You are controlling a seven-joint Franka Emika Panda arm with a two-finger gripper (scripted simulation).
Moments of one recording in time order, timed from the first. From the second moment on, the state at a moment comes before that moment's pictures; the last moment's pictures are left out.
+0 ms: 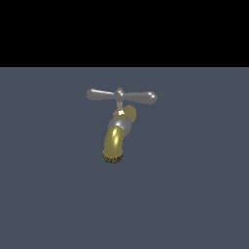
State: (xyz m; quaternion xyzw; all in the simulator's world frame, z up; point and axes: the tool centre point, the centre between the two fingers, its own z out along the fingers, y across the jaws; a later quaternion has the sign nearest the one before) arm -0.187 0.010 0.485 -0.99 0.10 -0.01 0.06
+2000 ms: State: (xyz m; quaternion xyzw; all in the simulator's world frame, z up) arm 0.031 0.072 0.300 -0.78 0.61 0.08 0.06
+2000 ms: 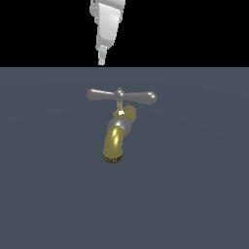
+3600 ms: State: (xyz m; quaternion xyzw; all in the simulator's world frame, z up) arm 0.098 0.103 0.198 -0.62 0.79 0.00 0.00
